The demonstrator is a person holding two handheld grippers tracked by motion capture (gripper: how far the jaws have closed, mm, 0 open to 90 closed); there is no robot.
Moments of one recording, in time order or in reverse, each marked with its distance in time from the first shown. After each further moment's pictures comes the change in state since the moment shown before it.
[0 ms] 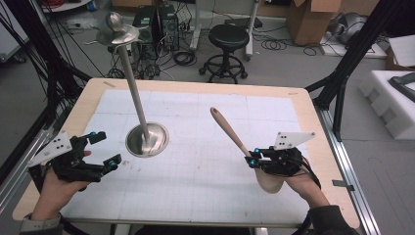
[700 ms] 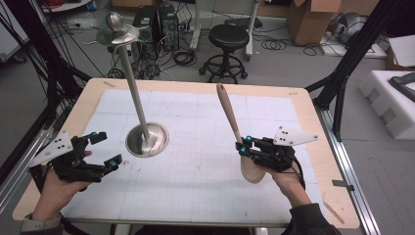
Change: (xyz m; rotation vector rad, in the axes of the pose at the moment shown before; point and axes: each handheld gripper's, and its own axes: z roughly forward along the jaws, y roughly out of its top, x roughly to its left) left arm 0.000 -0.001 0.000 0.000 -0.001 -0.001; right arm 0.010 0.016 0.016 -0.292 -0.046 0.033
